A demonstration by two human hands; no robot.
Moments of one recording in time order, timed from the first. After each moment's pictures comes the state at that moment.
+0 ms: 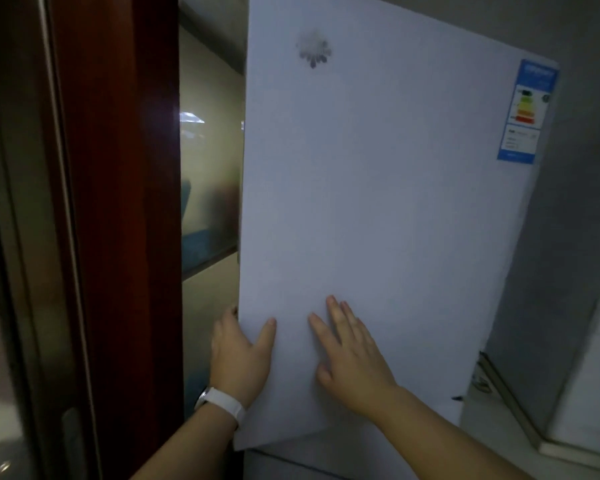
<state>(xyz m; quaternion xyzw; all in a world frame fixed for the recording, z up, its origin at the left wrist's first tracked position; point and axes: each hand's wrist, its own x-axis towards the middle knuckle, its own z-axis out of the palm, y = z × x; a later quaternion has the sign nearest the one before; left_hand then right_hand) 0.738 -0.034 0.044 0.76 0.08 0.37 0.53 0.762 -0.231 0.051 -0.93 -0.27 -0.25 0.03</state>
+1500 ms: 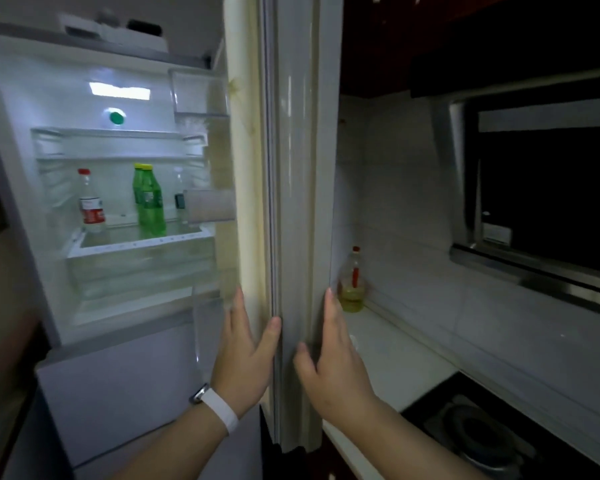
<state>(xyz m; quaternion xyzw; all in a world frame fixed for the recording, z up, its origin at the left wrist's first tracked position) 0.557 -0.217 0.040 0.74 -0.34 0.09 0.58 0.447 -0.325 0.043 -0.89 0.10 -0.35 0.27</state>
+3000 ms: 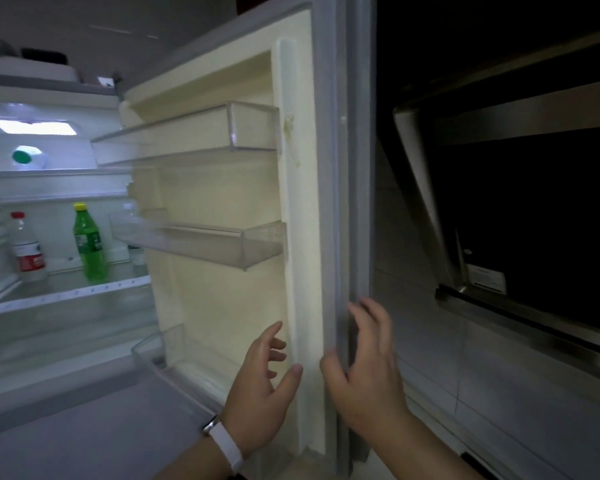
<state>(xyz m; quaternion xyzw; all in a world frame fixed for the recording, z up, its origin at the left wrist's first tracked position) 0.579 -0.456 0.033 0.71 -0.41 0.08 0.57 0.452 -0.572 0.079 -0.85 0.13 -0.44 0.27</state>
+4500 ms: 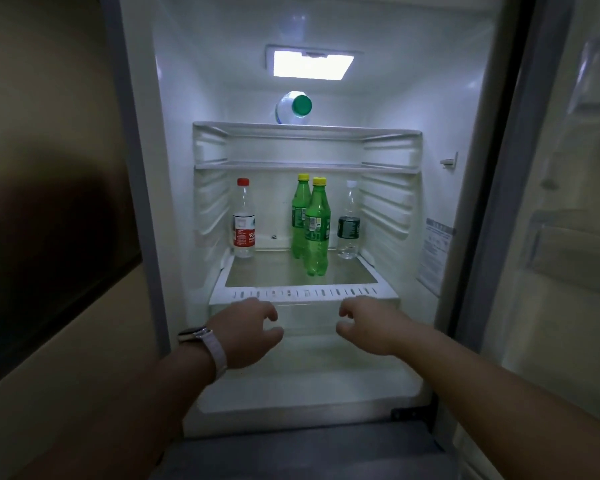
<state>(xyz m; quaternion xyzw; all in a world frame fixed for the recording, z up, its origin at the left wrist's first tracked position) 1.057 -0.089 0.099 0.96 -0.23 0.10 0.14 1.026 -0.323 0.104 -0.99 0.00 -0.04 0.13</state>
